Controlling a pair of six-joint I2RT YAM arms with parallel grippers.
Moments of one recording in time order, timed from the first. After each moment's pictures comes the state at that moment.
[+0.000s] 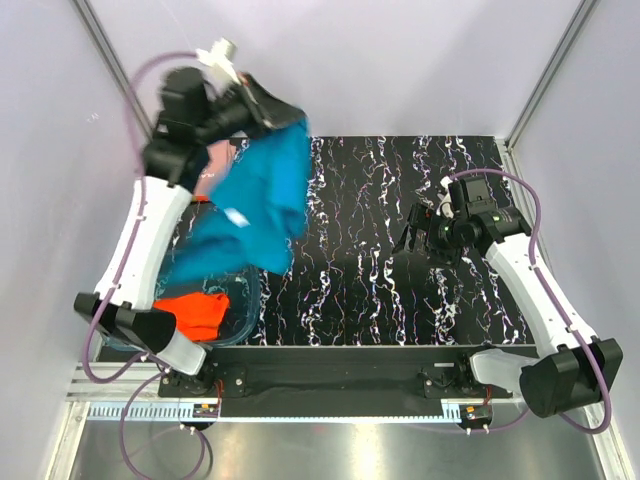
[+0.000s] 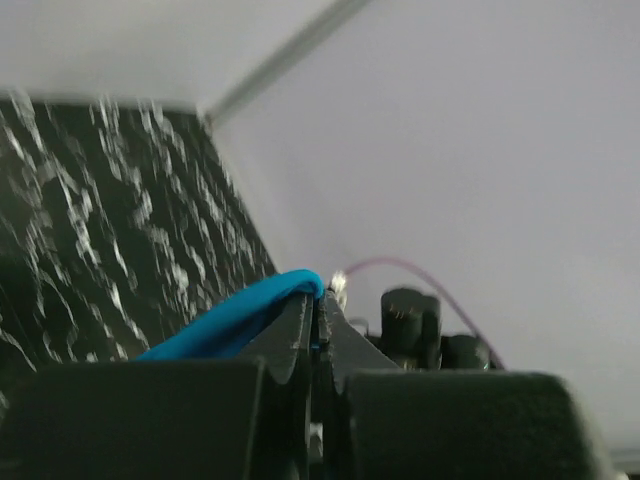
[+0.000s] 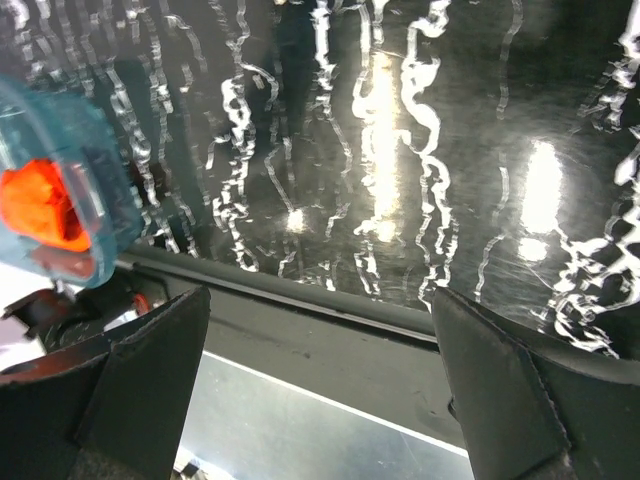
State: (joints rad) left arm -0.27 1.53 1.97 -0.45 0.59 -0.88; right arm 0.24 1.20 1.17 -0.99 -0.34 0.50
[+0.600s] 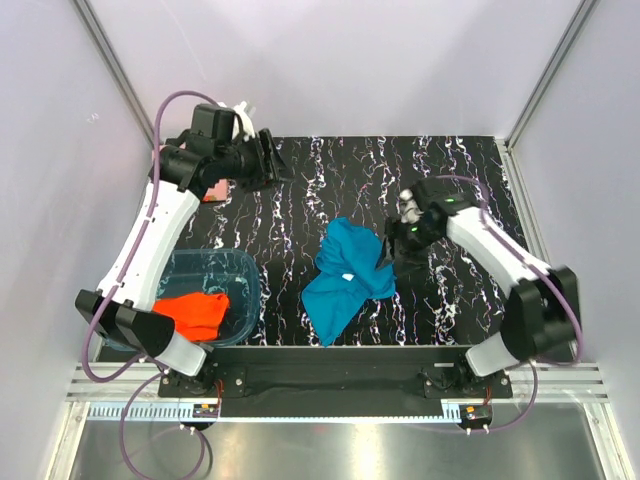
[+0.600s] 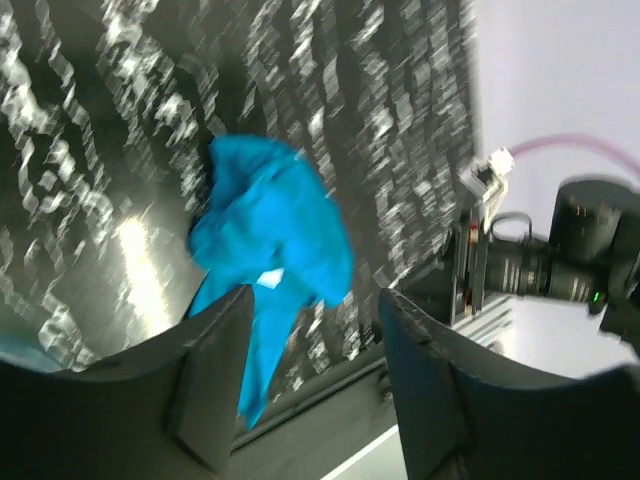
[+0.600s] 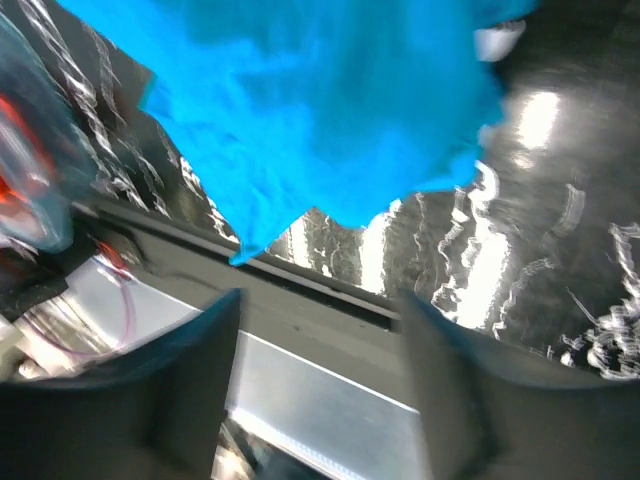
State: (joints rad) left arm -0.35 1.52 1.82 -0.95 0.33 -0.59; right arm 0.32 1.47 1.18 -0.96 -0.42 0.45
